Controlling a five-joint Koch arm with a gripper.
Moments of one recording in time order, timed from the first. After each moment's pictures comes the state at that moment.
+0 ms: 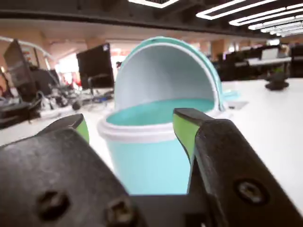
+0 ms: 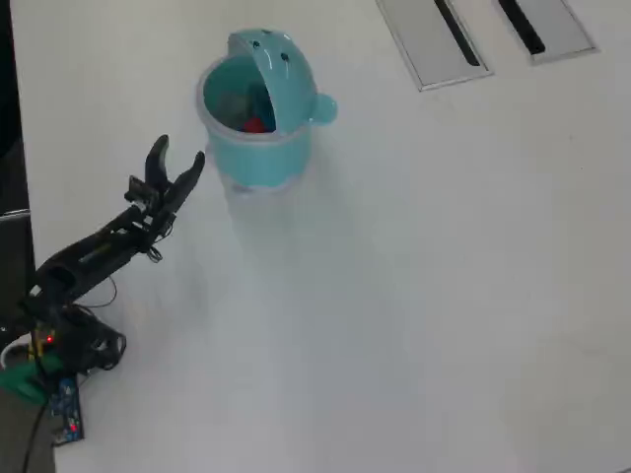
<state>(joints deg) -40.1 101.1 127.3 -42.7 -80.9</state>
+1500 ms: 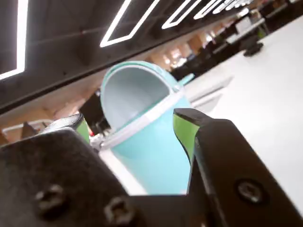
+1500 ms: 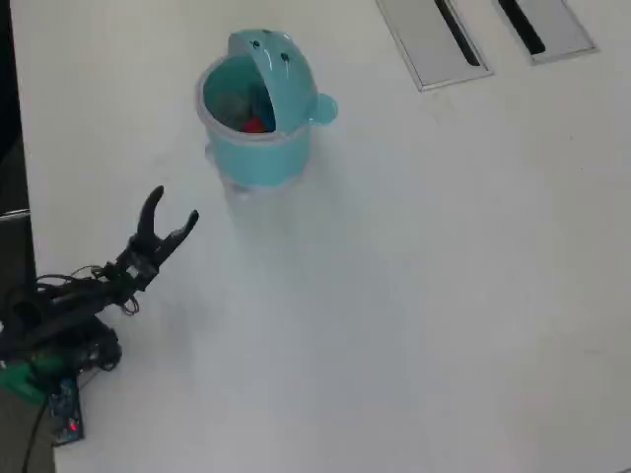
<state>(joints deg) -29.5 122.3 157.4 -54.1 -54.3</state>
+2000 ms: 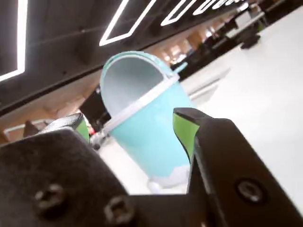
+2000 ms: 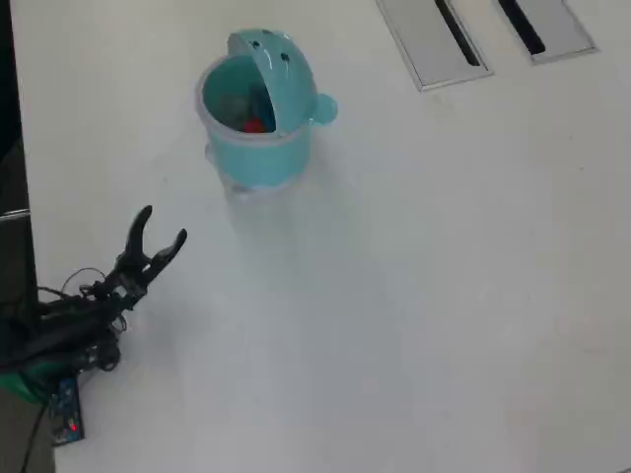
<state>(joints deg) -29.1 130.8 171.6 -57.5 -52.7</state>
